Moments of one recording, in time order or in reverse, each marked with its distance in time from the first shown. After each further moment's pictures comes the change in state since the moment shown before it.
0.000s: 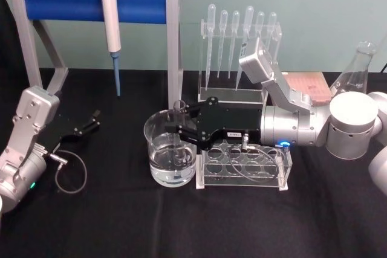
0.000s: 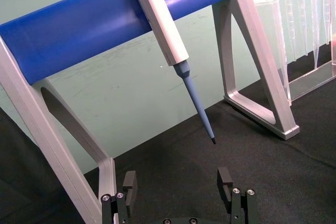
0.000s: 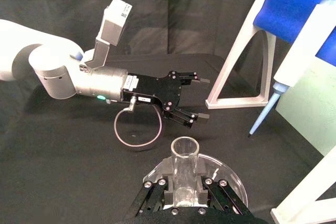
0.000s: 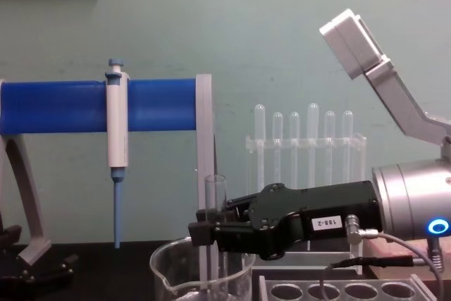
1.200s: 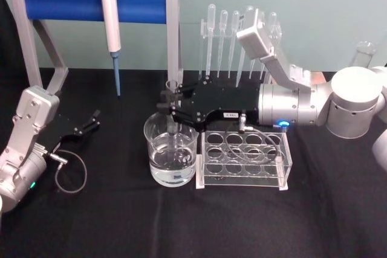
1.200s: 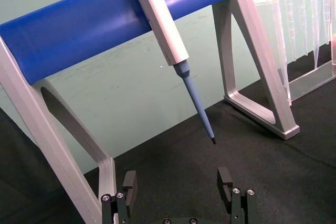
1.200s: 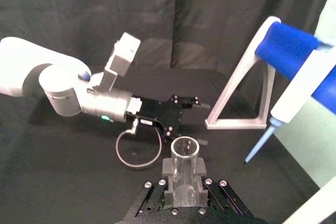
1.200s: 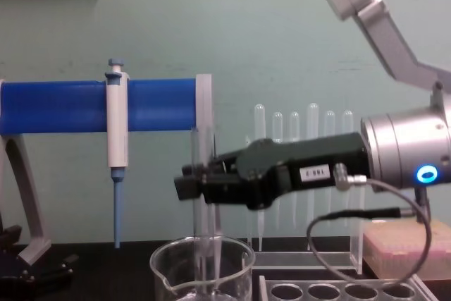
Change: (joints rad) left arm 0.000 0.000 0.000 0.000 0.000 0.000 0.000; right arm 0.076 0.026 -0.044 -0.058 0.048 0.026 -0.014
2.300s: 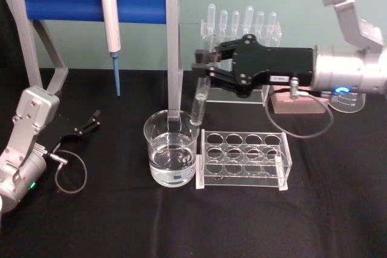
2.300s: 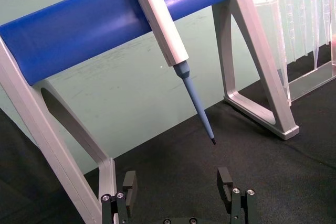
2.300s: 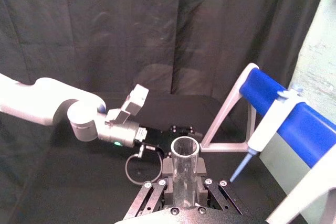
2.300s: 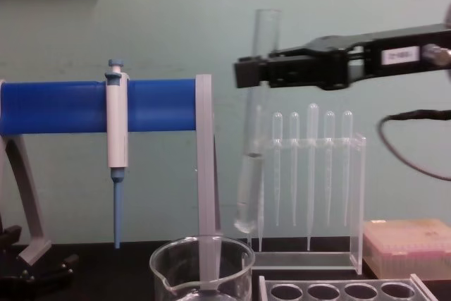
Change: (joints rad) left arm 0.000 0.000 0.000 0.000 0.000 0.000 0.000; right arm -0.006 0.176 0.121 -0.219 0.142 0.100 0.050
